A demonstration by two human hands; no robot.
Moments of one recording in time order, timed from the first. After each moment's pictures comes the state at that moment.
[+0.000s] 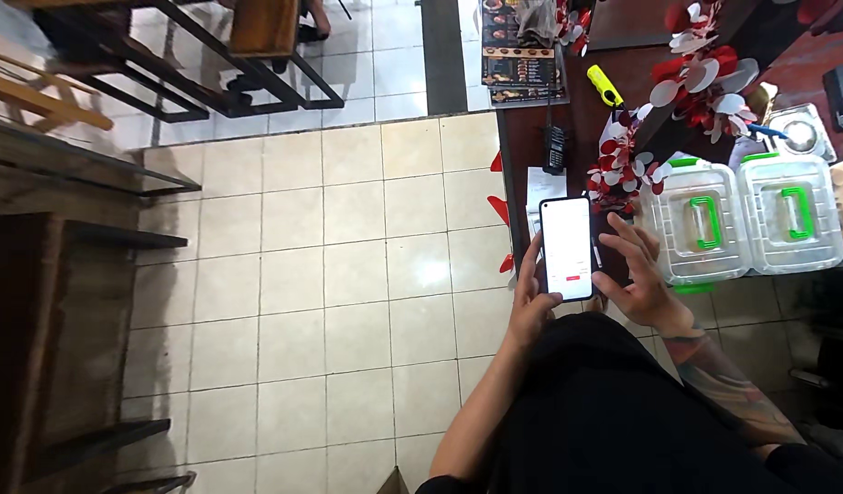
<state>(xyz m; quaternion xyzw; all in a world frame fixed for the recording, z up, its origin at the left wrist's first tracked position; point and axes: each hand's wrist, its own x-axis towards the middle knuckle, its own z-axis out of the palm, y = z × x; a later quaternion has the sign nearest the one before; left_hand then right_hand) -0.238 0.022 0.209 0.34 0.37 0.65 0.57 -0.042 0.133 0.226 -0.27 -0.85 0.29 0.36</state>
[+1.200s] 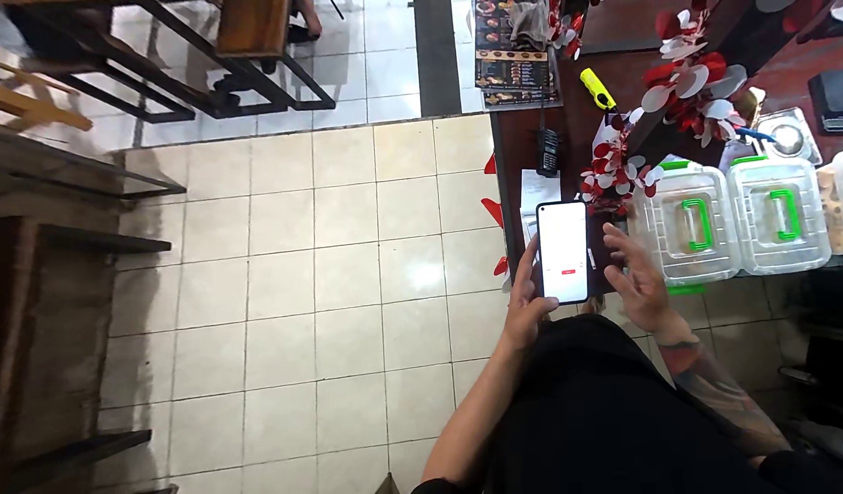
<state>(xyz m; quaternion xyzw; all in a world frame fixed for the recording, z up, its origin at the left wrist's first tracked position) -0.236 0.022 0.205 0.33 0.38 0.64 0.58 -0.028 0.127 0.220 -0.31 -0.76 0.45 0.35</state>
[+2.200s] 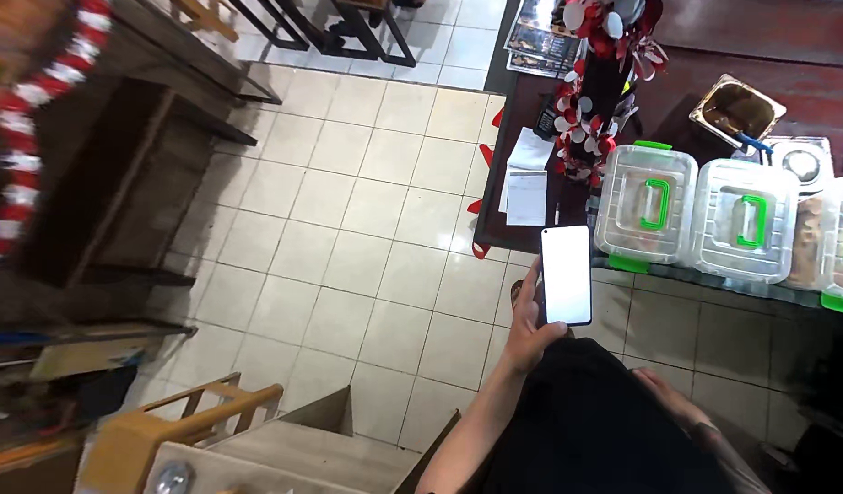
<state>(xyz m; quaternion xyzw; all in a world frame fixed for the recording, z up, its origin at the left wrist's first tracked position) 0.011 -0.055 0.205 0.30 0.43 0.72 0.46 0.369 0.036 0.036 -0.47 -0.56 0.68 -0.11</state>
